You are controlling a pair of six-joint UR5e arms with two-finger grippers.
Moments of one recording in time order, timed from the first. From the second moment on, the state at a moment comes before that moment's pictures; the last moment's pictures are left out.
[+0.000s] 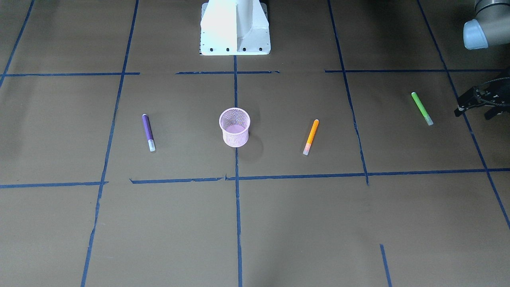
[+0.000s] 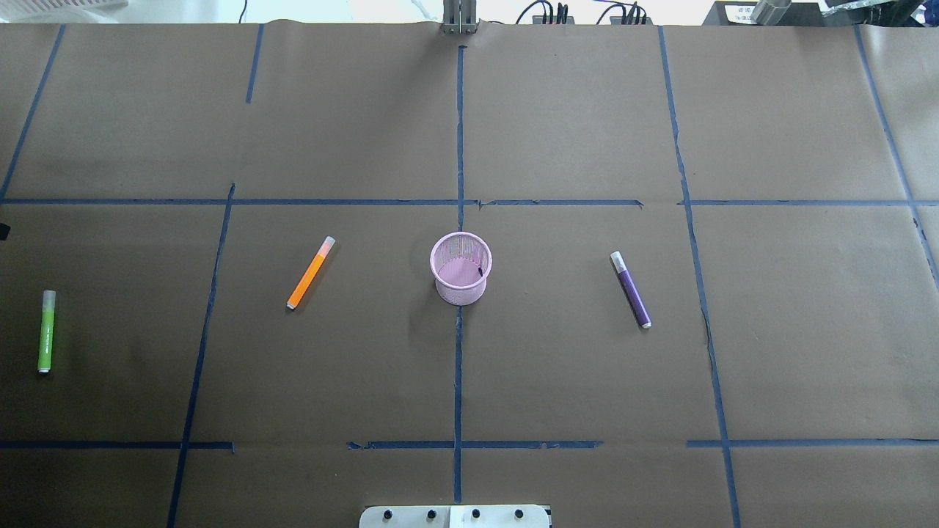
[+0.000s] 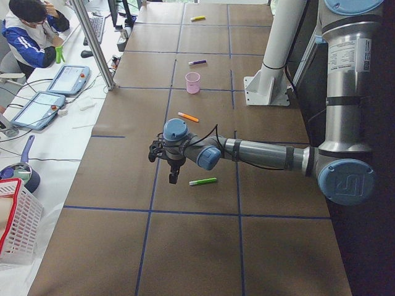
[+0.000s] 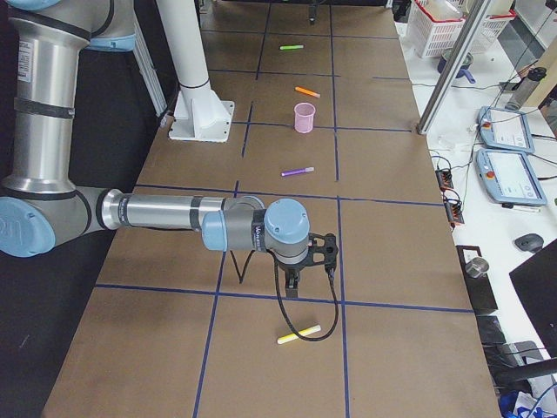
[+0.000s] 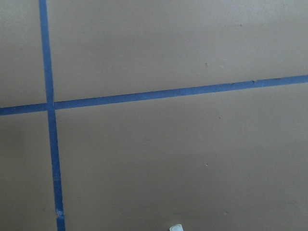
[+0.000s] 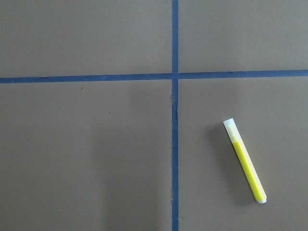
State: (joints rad) left arm -1.22 -1.51 -1.70 -1.96 -2.30 -0.44; right arm 1.62 -1.75 1.76 -1.50 2.43 0.05
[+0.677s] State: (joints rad) left arm -1.09 -1.44 -1.69 -2.11 -2.23 -0.71; right arm 1.62 -1.74 1.76 -1.50 2.44 0.05
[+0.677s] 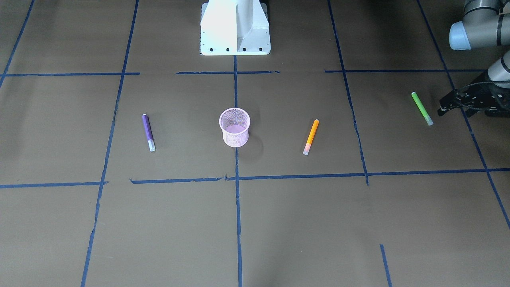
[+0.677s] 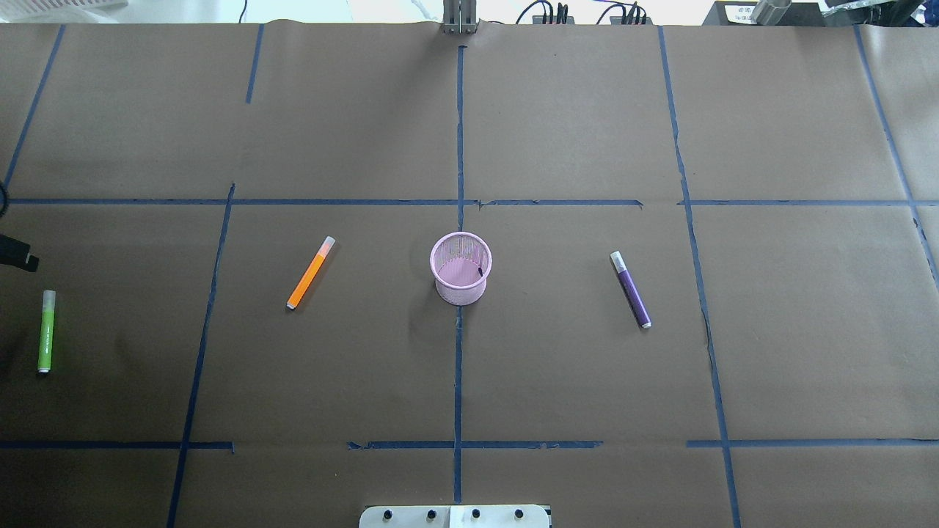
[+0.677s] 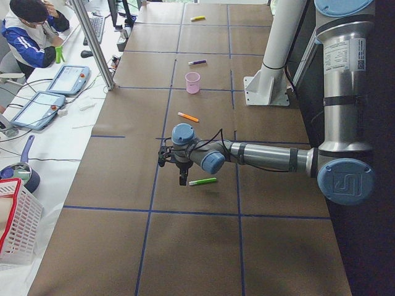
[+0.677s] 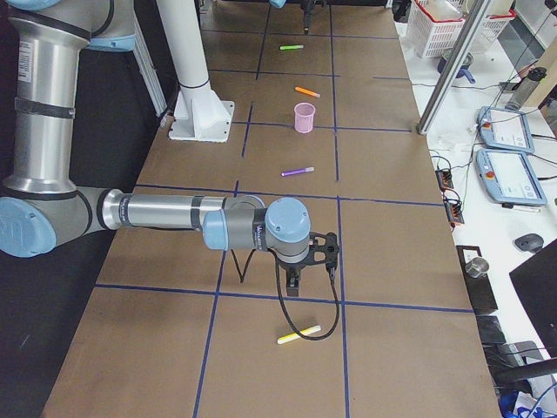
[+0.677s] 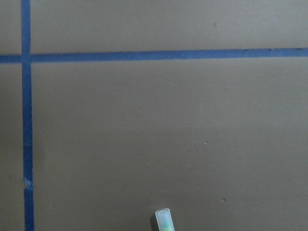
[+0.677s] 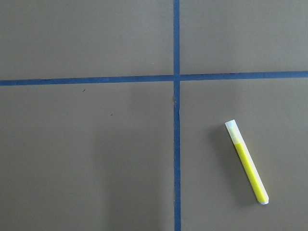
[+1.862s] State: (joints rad) left arm -0.95 -1.45 -1.59 -2.19 -2.17 -0.84; right arm 1.61 -1.75 1.75 -1.50 2.45 0.05
